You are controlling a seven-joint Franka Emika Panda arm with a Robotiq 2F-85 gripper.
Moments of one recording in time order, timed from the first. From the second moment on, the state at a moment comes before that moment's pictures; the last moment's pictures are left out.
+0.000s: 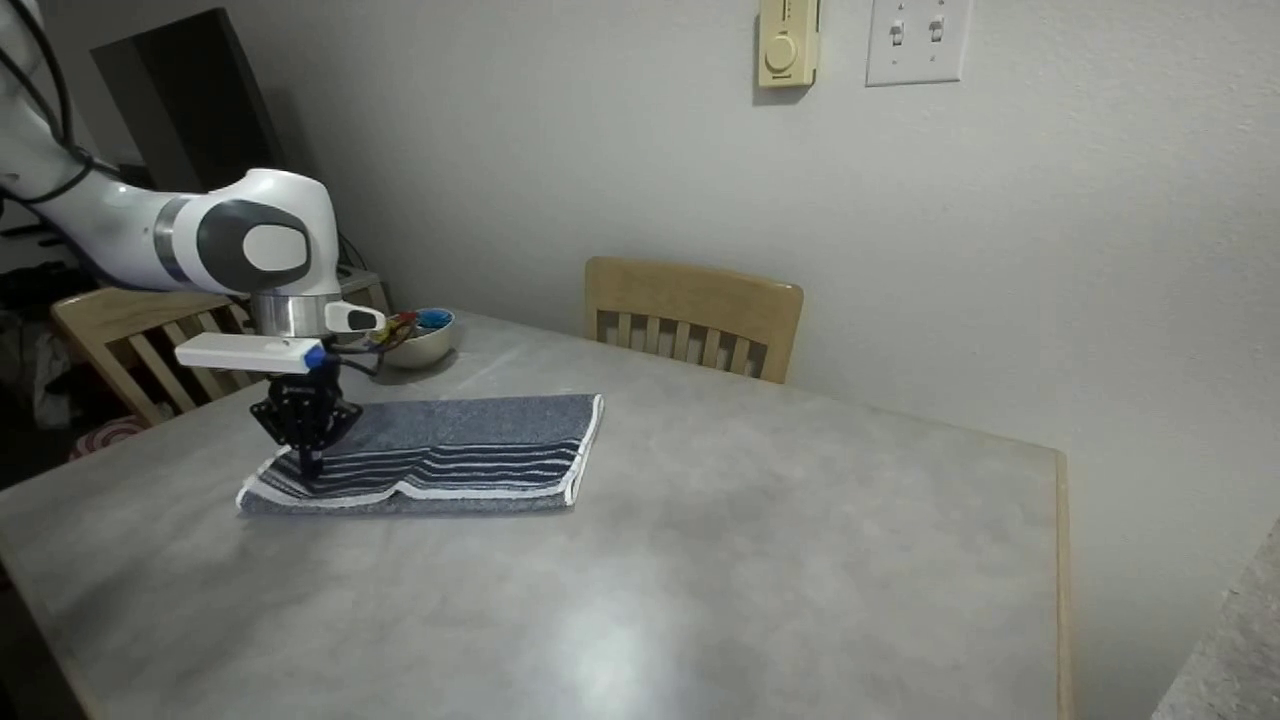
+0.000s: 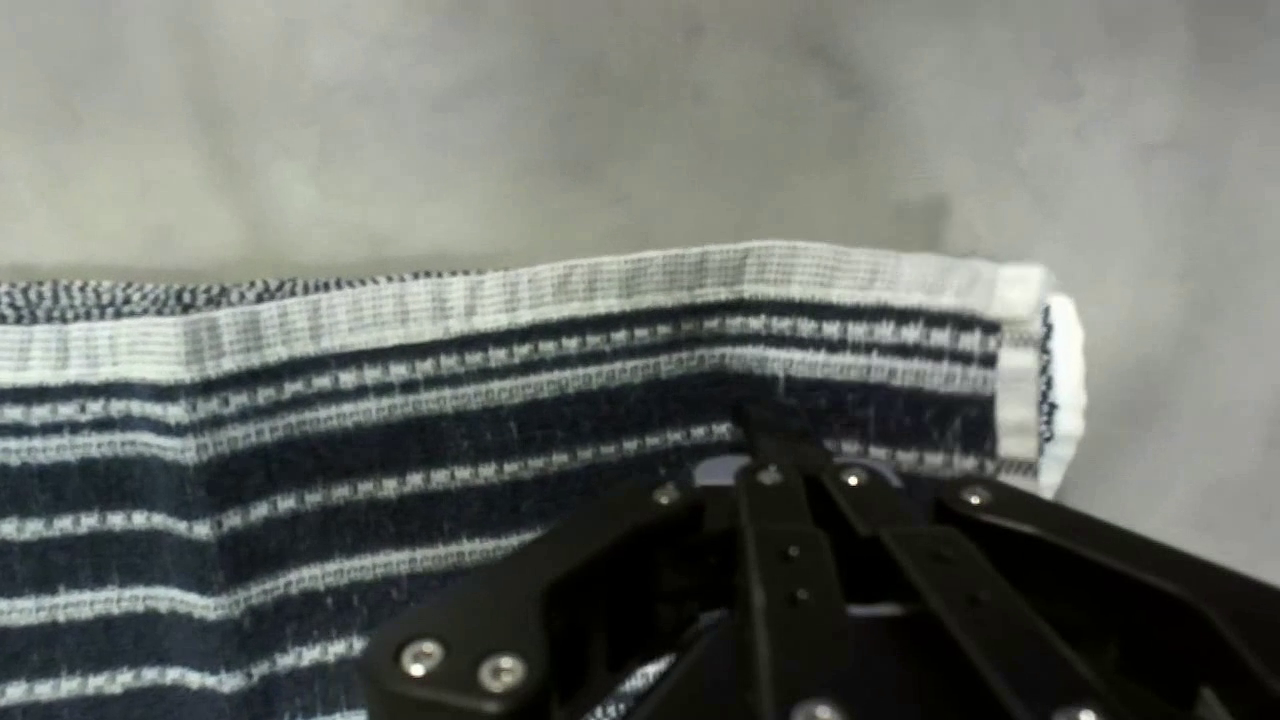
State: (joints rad) arm 0.22 0.54 0.17 -2.01 -0.04 2.26 -0.11
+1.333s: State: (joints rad) arm 0.33 0.52 0.17 -2.01 -0.18 2.23 0.15
